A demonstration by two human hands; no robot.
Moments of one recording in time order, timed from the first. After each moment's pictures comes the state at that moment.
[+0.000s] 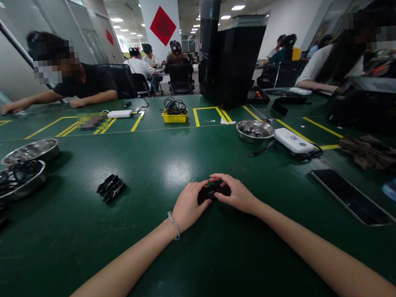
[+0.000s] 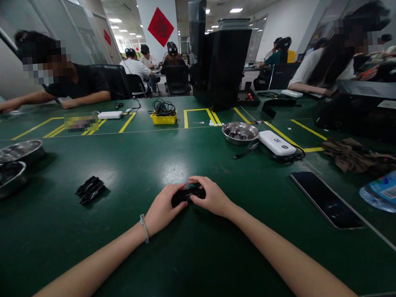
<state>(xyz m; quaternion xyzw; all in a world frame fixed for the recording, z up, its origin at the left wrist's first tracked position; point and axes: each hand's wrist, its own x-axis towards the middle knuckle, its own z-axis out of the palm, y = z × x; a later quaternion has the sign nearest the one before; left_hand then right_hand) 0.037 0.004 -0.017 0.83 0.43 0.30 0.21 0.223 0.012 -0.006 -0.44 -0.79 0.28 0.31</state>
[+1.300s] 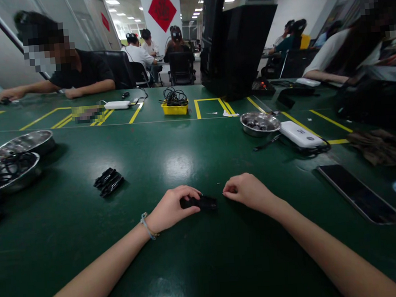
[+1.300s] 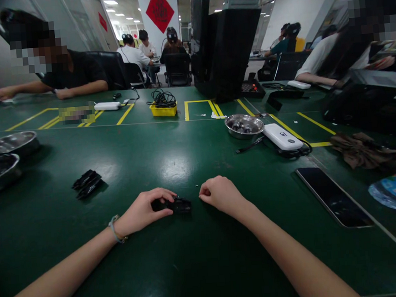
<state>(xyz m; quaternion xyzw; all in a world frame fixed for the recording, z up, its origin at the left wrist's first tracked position) -0.007 -0.004 0.001 0.82 0.37 0.25 0.35 0.235 0.008 0.012 -0.51 -0.83 0.19 0.11</state>
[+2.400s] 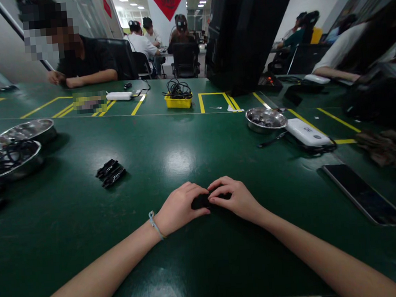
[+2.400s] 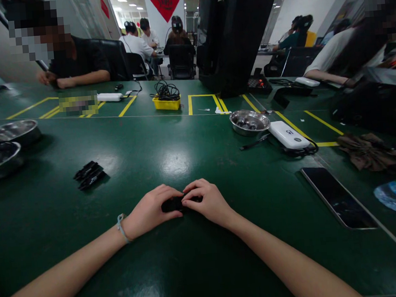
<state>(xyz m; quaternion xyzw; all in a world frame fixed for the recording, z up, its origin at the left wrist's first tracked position) 0.007 -0.016 -0.004 0.88 0.37 0.20 0.22 0.202 -0.014 -0.005 -0.44 -0.79 0.32 0.30</state>
